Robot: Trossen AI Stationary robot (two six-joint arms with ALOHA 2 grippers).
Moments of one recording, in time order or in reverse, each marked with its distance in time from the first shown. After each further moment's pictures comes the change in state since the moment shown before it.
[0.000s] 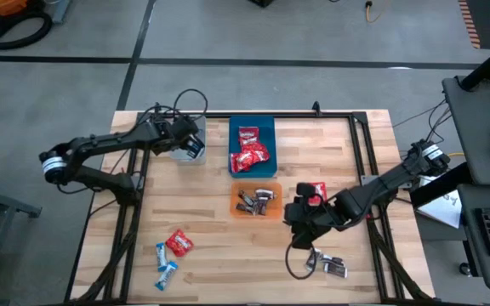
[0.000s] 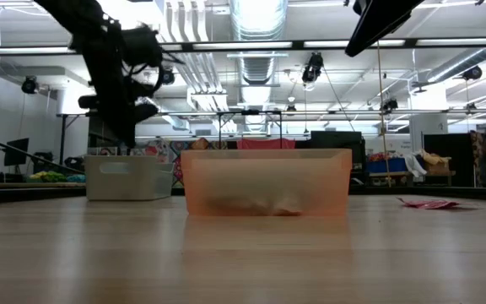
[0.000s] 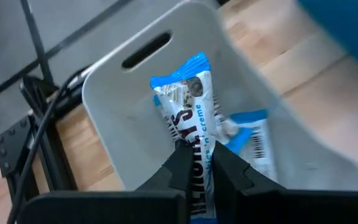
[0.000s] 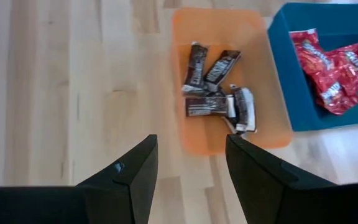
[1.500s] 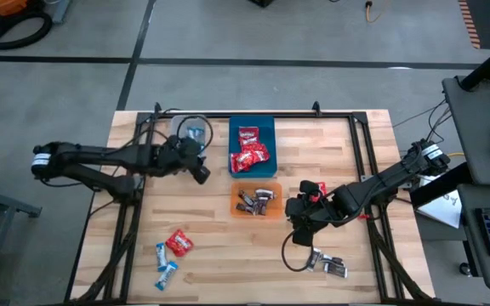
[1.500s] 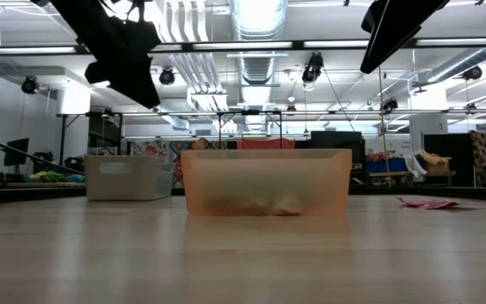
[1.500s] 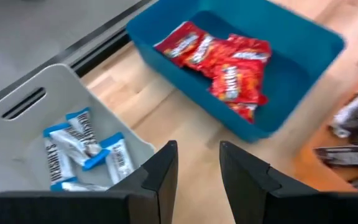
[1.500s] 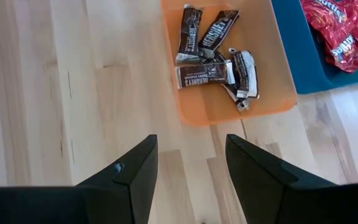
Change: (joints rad) left arm -0.447 -0.130 0.022 0.058 -0.035 -0.175; right arm -0.044 -0.001 0.000 -0.090 -0.090 0.094
